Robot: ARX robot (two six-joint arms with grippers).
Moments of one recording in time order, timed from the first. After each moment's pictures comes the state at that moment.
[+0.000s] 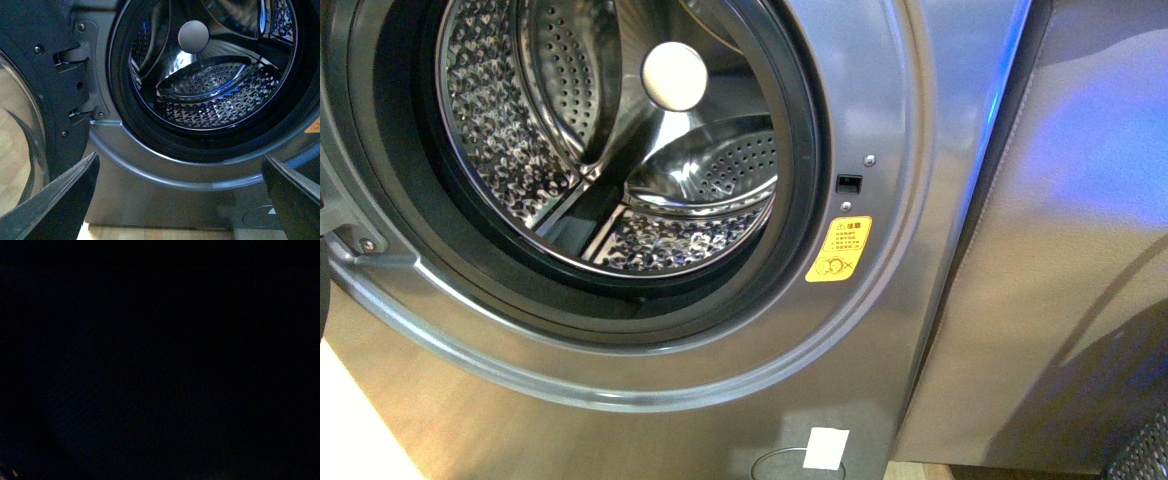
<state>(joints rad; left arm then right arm) 0.00 0.00 0.01 -0.01 0.00 0.00 -0.78 2.76 1.09 0.39 -0.28 -0.29</state>
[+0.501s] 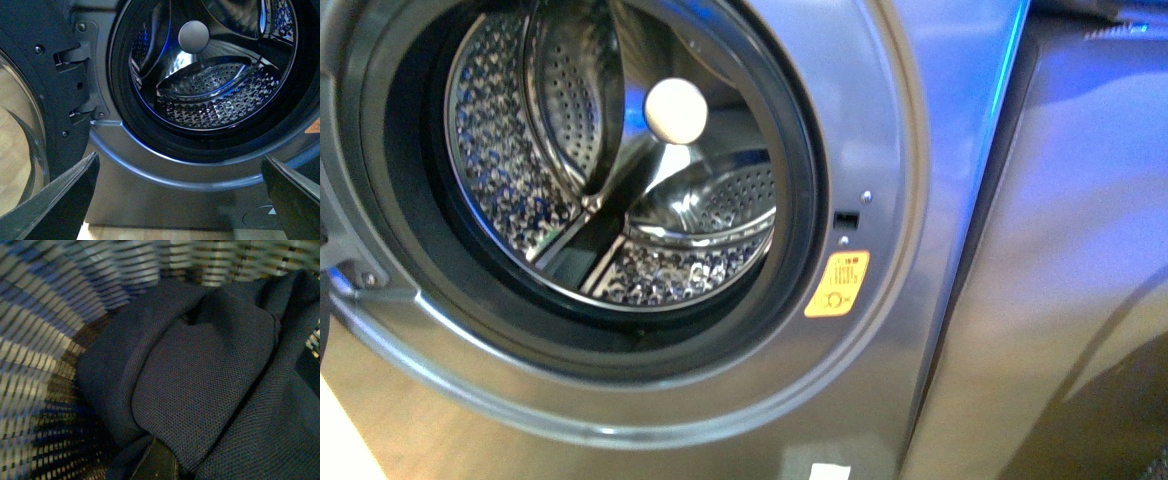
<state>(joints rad) 0.00 0.00 0.01 -0.01 0.00 0.00 -0.85 2.01 0.68 0.44 -0.52 -0.32</state>
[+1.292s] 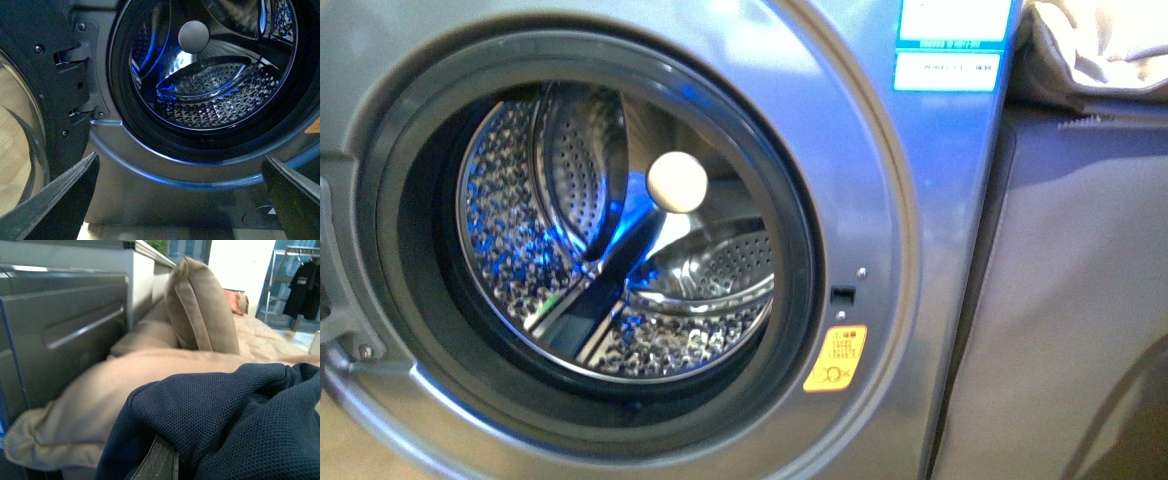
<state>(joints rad) 0.00 0.00 0.01 -0.01 0.00 0.00 -0.54 1.10 1.14 0.16 -0.67 0.00</state>
